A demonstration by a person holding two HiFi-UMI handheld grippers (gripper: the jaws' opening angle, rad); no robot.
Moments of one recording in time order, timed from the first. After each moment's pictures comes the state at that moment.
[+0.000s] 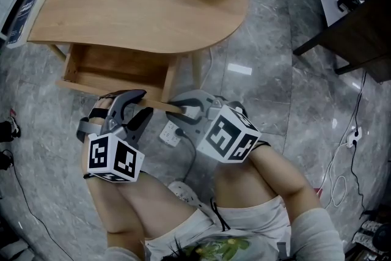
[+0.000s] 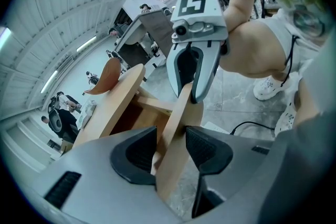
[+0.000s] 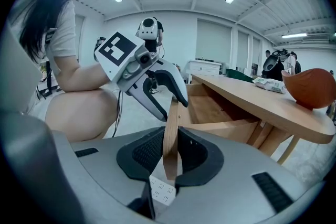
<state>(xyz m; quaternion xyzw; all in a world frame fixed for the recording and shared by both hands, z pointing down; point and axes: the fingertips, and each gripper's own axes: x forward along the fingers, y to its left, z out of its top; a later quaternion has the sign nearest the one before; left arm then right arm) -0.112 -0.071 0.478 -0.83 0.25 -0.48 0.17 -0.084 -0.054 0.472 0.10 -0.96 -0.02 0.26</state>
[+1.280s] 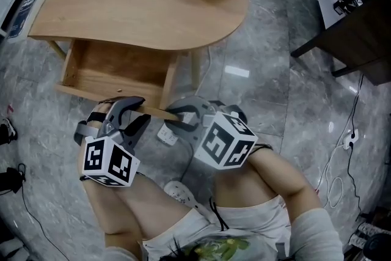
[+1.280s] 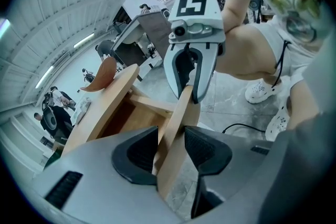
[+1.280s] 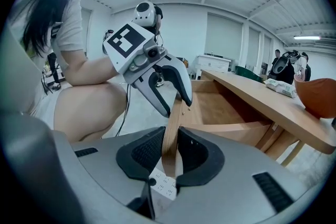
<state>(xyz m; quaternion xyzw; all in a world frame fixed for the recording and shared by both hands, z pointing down) -0.115 -0.045 0.481 -0.84 0.23 -0.47 0.15 -0.088 -0.026 0.477 0.06 -0.95 -0.04 0.29</state>
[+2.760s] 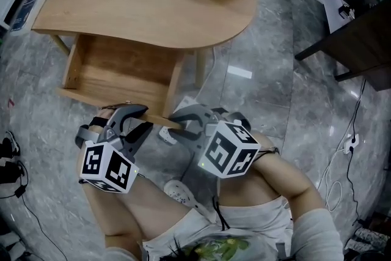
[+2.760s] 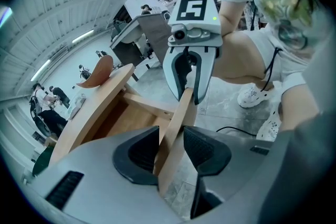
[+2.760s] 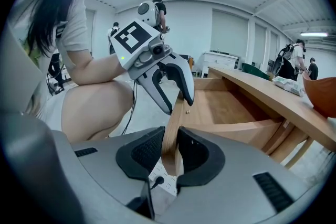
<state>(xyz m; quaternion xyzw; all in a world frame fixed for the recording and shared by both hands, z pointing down) -0.119 -0.021 0.486 -0.85 0.21 -0.46 0.12 -0.091 -0.002 0.485 0.02 -0.95 -0.03 0.31</state>
